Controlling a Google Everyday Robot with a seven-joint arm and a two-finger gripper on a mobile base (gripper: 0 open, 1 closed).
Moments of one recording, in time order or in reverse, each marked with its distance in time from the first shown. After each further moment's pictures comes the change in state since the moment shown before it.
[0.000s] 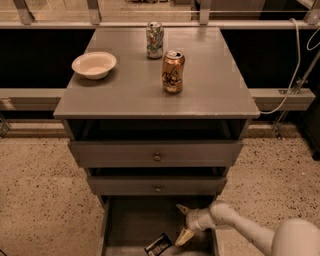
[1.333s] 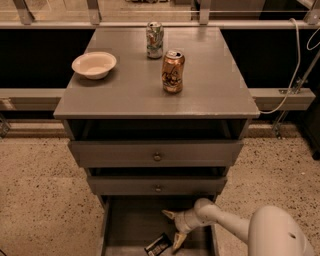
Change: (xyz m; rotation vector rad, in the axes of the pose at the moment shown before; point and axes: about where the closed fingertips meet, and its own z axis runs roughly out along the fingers) arm -0.003 0.017 0.060 -0.162 0.056 -0.349
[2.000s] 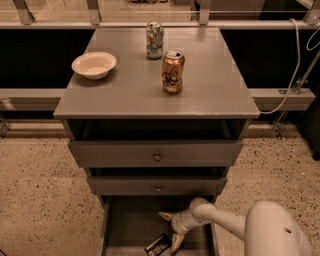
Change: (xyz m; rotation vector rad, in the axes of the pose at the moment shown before) arm -0.014 0.006 0.007 -0.053 0.012 -0.071
